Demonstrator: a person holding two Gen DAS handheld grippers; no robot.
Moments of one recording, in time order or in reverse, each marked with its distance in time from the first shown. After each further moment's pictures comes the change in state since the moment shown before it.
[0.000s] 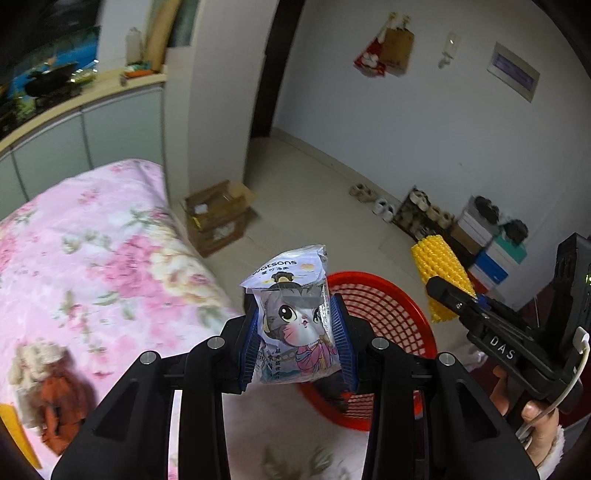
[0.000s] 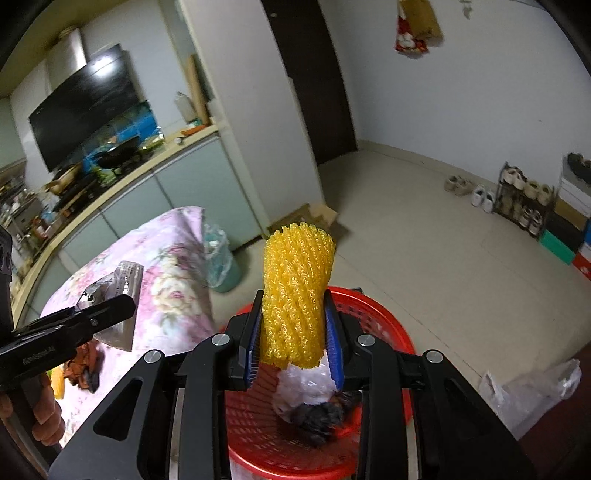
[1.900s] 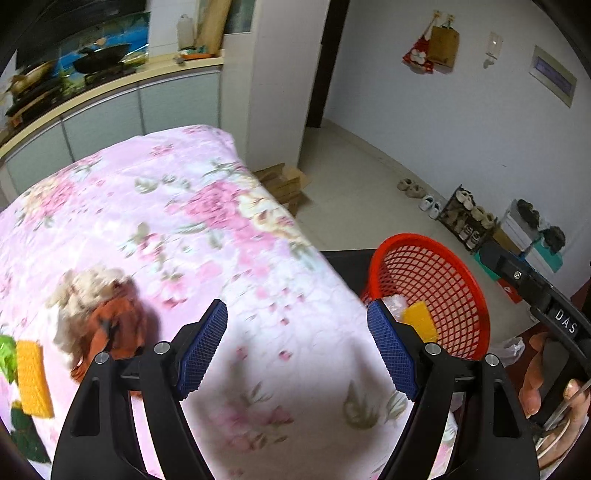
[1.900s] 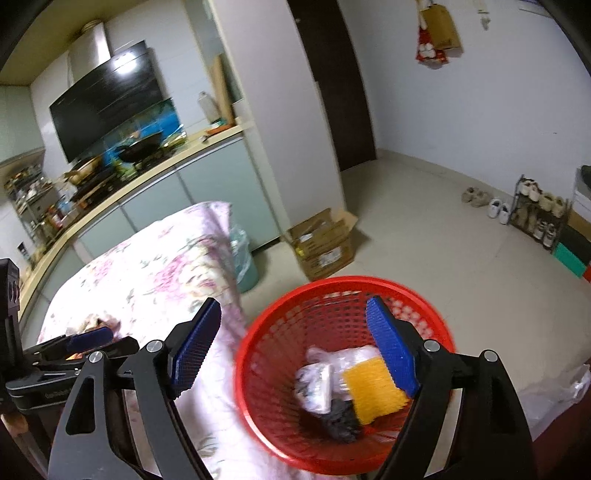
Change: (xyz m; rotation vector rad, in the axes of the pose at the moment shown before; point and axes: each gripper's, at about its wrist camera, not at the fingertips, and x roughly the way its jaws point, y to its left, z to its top) left arm -0.036 0.050 -0.056 -0.092 0.010 0.191; right arm -0.005 0.033 -0.019 -0.061 -0.031 0.081
